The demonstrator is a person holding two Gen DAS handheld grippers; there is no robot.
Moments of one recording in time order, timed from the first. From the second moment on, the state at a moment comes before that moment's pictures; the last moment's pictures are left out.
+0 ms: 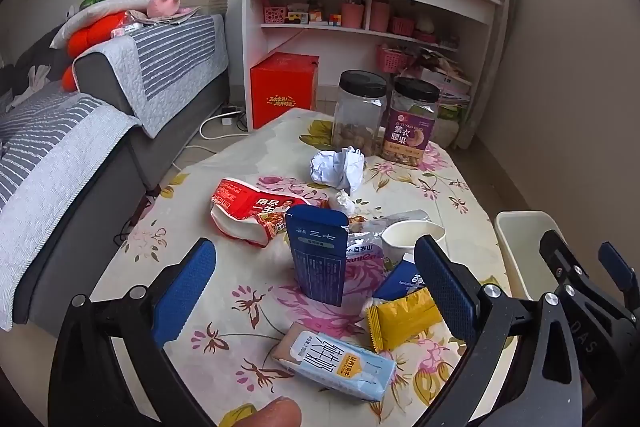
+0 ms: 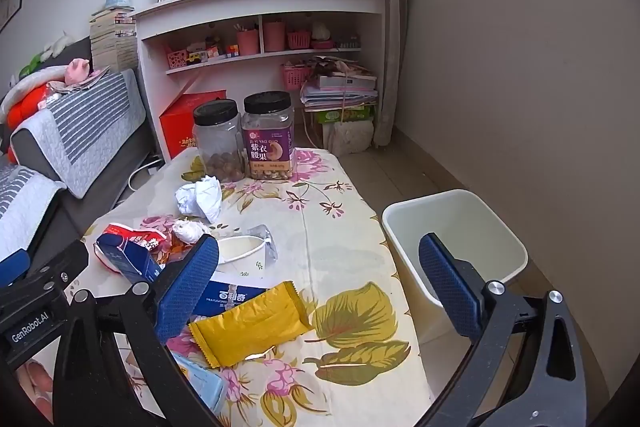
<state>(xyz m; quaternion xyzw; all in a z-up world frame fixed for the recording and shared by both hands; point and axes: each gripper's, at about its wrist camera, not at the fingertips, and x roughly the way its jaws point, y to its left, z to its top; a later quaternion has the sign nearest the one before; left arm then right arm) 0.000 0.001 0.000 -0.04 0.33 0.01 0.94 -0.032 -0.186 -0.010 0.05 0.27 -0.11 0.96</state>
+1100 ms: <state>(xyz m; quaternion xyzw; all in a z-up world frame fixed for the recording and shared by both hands) 0.002 0.005 -0.008 -0.04 0.34 0.01 0.94 -0.034 -0.185 -0.011 0.04 0.27 -0.11 0.95</state>
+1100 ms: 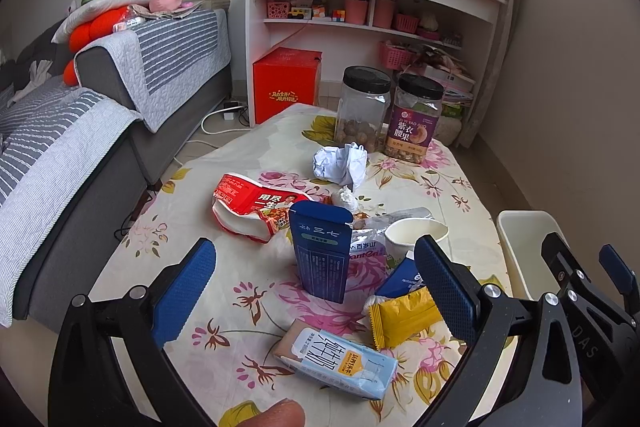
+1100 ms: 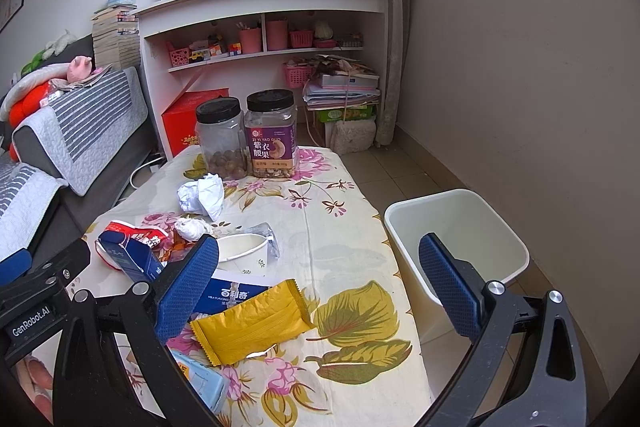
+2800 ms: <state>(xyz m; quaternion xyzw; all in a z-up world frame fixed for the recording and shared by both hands) 0.032 0.044 -0.086 -0.15 0.53 0.06 0.83 0.018 -0.213 -0.012 0.09 0.38 -0.06 0.92</state>
